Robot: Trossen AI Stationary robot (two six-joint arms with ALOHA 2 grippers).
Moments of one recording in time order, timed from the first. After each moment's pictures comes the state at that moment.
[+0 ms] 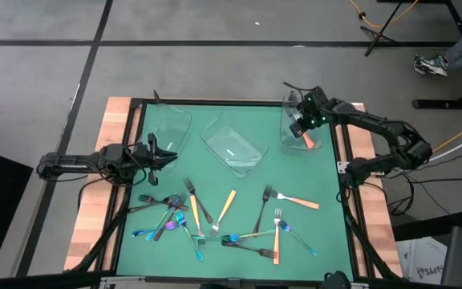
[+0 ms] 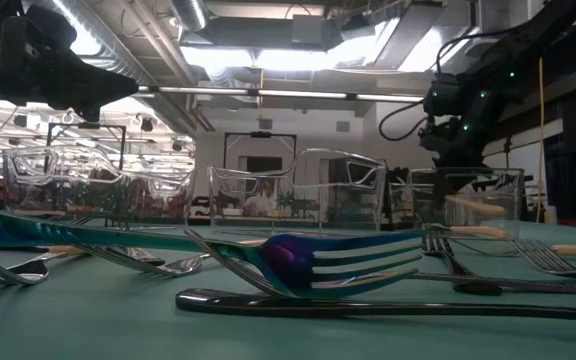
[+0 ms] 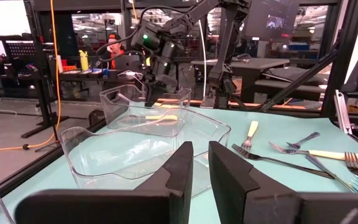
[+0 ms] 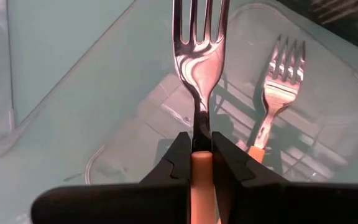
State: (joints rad) left arm 0.02 0.01 0.01 0.04 -0.18 -0.02; right arm -0.91 1.34 0.75 -0.49 -0.17 0.04
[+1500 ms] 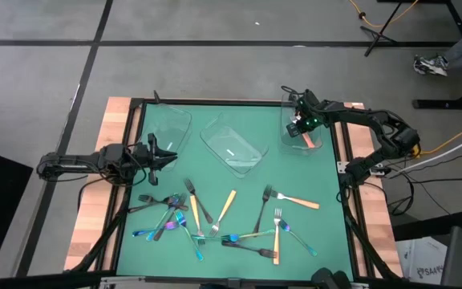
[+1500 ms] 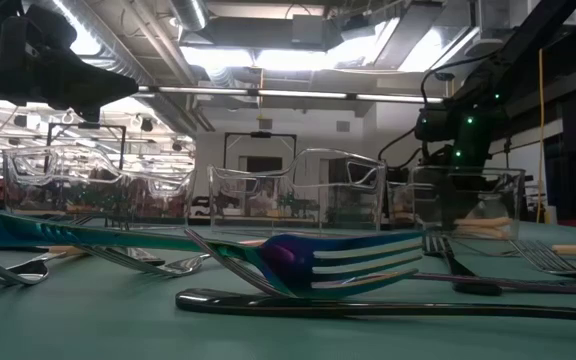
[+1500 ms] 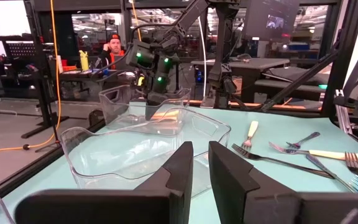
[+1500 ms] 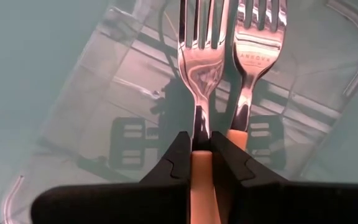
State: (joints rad) left arm 0.02 0.01 0.01 0.04 -0.18 -0.02; right arm -0.91 1.52 0.75 -0.45 -0.03 0.19
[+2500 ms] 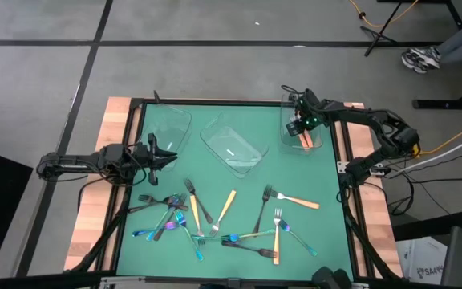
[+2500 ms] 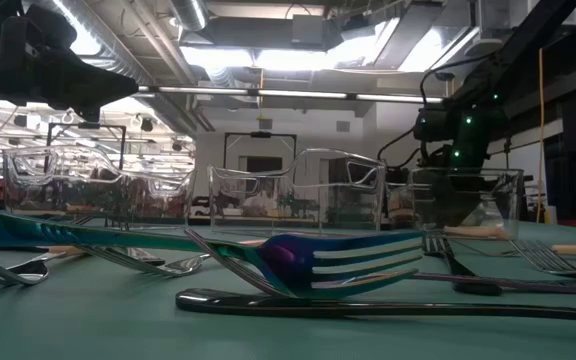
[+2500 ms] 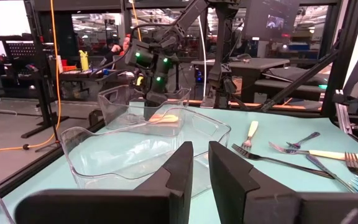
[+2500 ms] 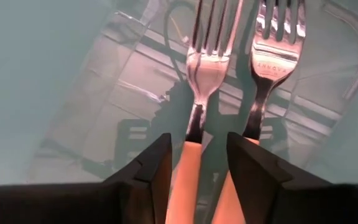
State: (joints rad) left arm 0.02 0.01 0.01 0.04 -0.18 -0.02; right arm -0.91 1.52 0.76 -0.46 -0.03 0.19
